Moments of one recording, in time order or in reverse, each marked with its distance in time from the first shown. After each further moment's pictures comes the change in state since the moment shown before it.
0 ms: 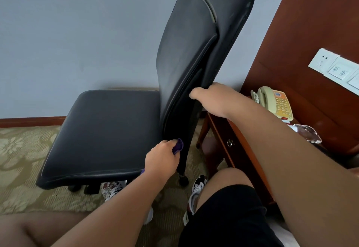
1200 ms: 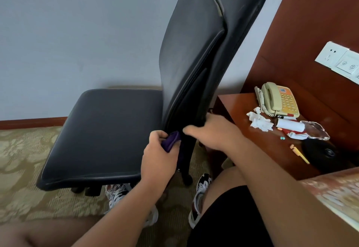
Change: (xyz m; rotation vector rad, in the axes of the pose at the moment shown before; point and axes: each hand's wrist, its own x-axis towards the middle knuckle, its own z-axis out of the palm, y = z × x) left_hand -0.017 0.005 -0.035 -0.622 0.171 -0.270; right_hand 0.034 0.060 0.070 -0.144 -0.032 -0.042
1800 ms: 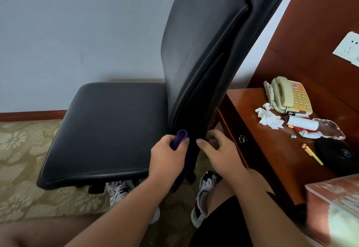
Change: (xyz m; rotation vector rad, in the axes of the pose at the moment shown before) left_hand 0.012 -0.012 0.018 -0.079 -0.111 -0.144; right_hand 0.007 0.065 0.089 0.572 0.217 -0.037
